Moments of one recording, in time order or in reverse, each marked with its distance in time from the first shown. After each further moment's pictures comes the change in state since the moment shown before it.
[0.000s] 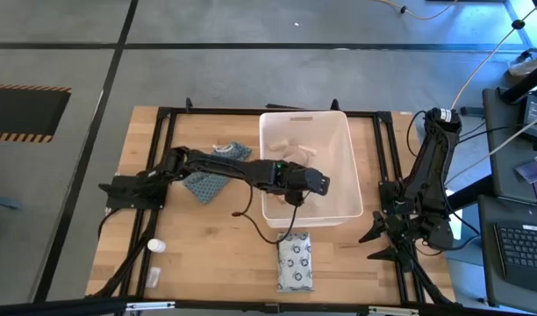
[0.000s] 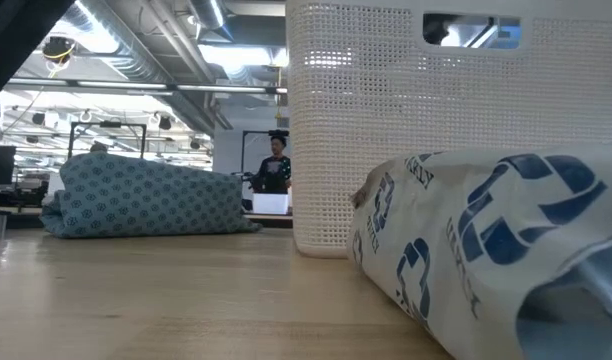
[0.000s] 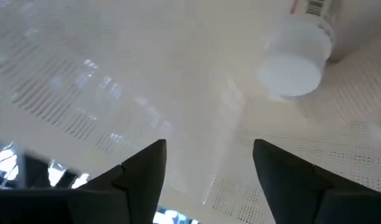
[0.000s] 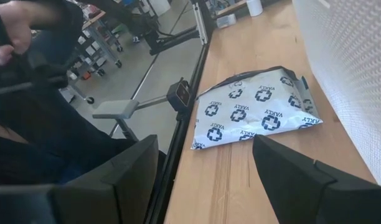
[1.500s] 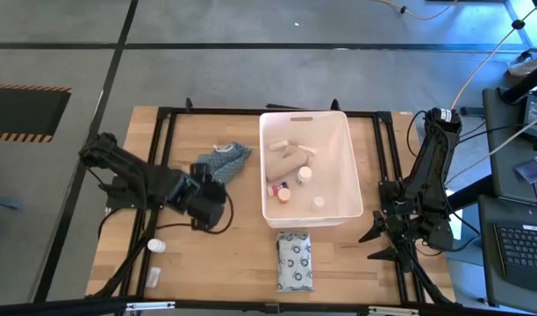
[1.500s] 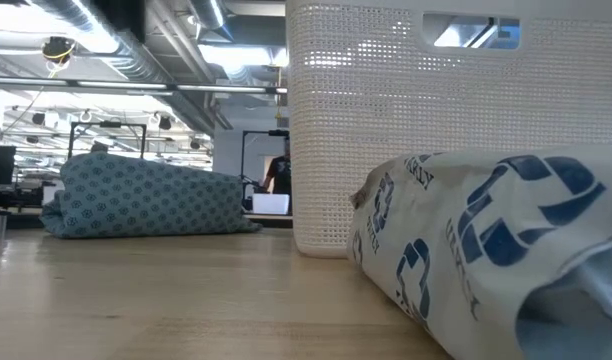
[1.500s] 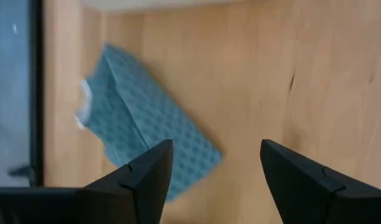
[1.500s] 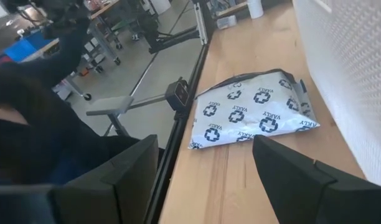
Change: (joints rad) left arm -0.374 -0.703 -0.532 -0.831 0.146 -2.584; right arm 0.000 0.000 0.000 -0.005 0.000 -0.033
